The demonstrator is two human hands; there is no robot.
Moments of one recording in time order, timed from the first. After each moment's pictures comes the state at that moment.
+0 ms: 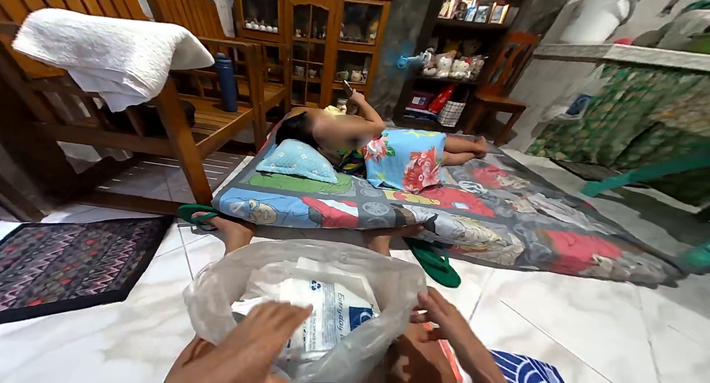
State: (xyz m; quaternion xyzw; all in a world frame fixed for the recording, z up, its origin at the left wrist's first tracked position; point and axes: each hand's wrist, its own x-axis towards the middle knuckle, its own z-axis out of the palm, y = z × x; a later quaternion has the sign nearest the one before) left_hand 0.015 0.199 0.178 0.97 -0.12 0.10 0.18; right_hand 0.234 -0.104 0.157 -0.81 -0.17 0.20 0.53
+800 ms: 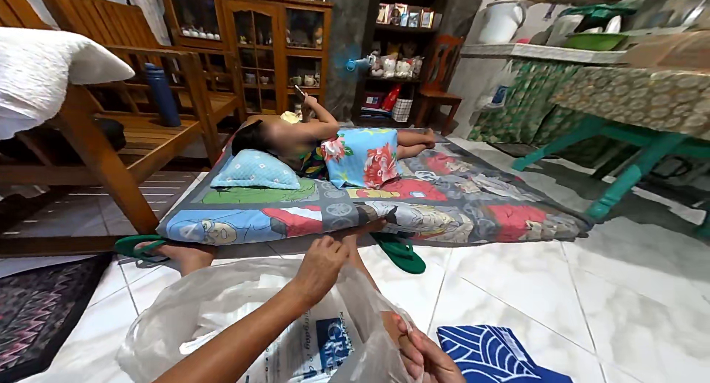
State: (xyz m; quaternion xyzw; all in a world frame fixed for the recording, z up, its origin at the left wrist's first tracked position) left_hand 0.226 0.125 0.170 0.94 -0.16 0.27 0.12; right_hand 0.195 -0.140 0.101 -0.26 -0.08 0.33 0.90
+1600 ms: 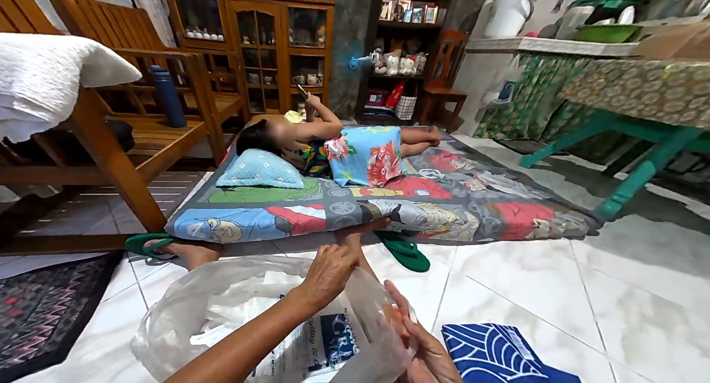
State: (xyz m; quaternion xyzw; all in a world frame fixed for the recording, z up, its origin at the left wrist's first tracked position) left_hand 0.214 0.115 0.173 0.94 -0.17 0.21 0.20; right_hand 0.194 -0.111 0.119 -0.23 -0.13 0.33 0.91
